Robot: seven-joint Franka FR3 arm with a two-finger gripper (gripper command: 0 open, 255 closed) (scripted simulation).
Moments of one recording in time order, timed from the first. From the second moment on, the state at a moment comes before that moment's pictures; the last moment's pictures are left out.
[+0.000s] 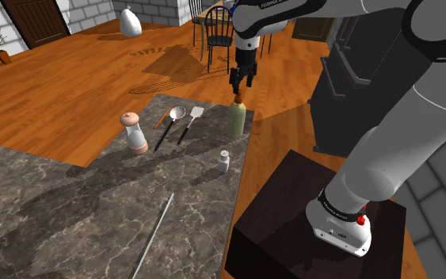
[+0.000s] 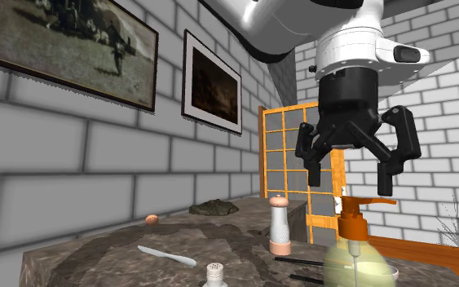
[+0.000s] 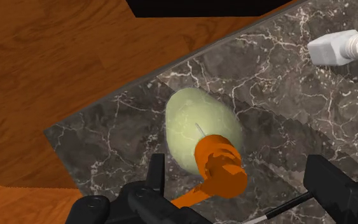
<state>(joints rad) -0.06 -0.07 -0.17 -2.07 0.03 1.90 -0.21</state>
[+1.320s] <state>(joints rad) -0.06 -0.04 -0.17 -2.13 0.04 2.00 -0.21</state>
